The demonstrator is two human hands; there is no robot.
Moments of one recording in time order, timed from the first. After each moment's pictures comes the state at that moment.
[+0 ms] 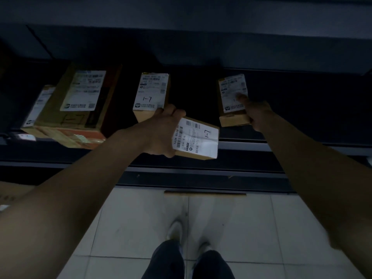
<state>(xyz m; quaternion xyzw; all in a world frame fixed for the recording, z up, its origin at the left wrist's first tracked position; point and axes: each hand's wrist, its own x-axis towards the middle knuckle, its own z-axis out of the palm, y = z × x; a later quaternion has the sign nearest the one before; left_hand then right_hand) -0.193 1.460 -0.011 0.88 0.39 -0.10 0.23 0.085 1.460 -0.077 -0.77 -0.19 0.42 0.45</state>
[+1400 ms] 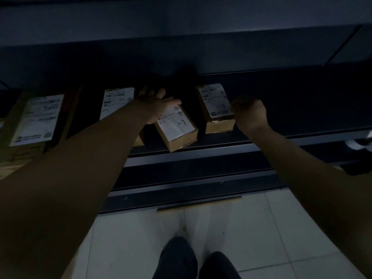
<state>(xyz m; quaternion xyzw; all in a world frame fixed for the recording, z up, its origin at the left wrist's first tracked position) -0.106 1.565 -0.044 0.91 0.36 -0.21 -0.01 0.100 1.413 -0.056 -0.85 -0.36 0.18 0.33</state>
